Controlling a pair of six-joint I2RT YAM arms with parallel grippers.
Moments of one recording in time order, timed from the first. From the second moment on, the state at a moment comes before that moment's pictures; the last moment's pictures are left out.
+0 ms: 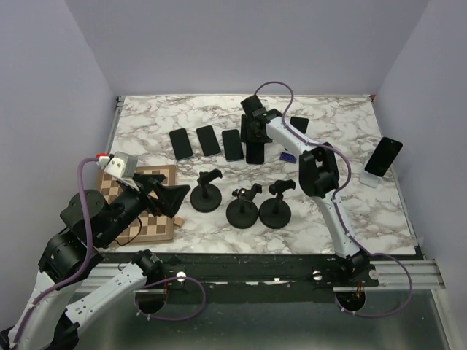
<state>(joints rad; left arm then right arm) -0.70 0.48 1.13 -0.74 -0.08 -0.38 0.53 2.52 2.25 -0.73 0.24 0.47</state>
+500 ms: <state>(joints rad) -0.70 0.50 1.13 -0.74 -0.07 -0.40 0.55 2.53 2.26 -0.72 0.27 0.48</state>
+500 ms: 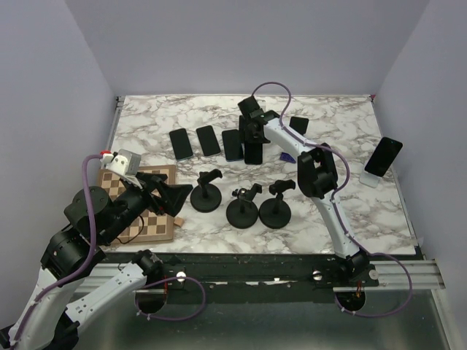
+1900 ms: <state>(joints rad) -0.69 0.61 1.07 -0.60 0.11 -0.46 0.46 1.42 1.31 -0.54 0.32 0.44</state>
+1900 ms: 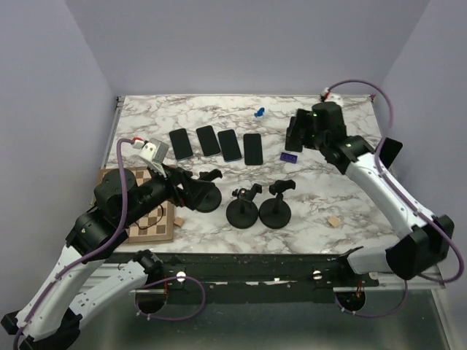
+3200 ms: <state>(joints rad) -0.69 0.73 1.10 -0.45 0.45 -0.40 -0.38 1.31 1.16 -0.43 0.25 0.45</state>
